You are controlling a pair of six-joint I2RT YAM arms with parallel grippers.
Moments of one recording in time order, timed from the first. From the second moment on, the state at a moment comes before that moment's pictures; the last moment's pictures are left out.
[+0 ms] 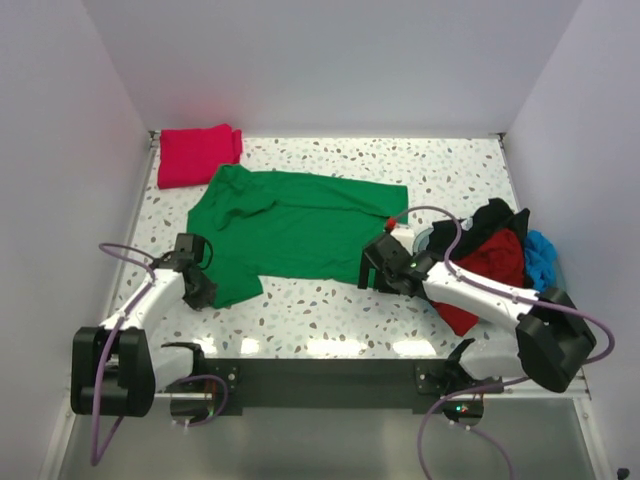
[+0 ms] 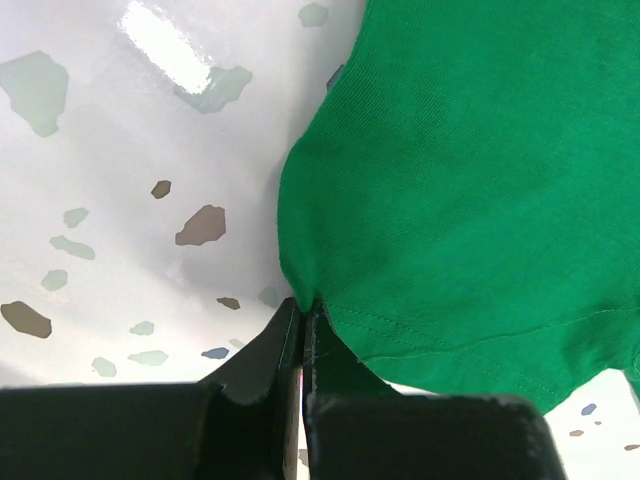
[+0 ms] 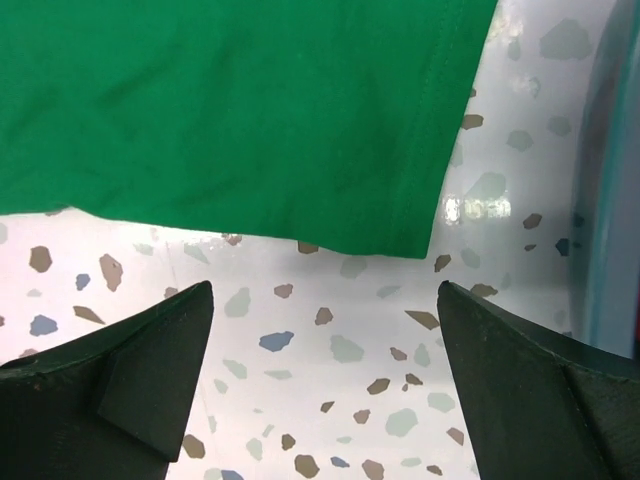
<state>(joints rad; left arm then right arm) -0.03 1.16 0.54 -0.70 -0.19 -0.87 0.76 1.29 0.77 -0.58 0.37 0.82</state>
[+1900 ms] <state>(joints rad) -0.03 1.13 0.73 -0.65 -0.05 -0.84 0.73 1.35 0.77 -0.39 0.61 0.89</state>
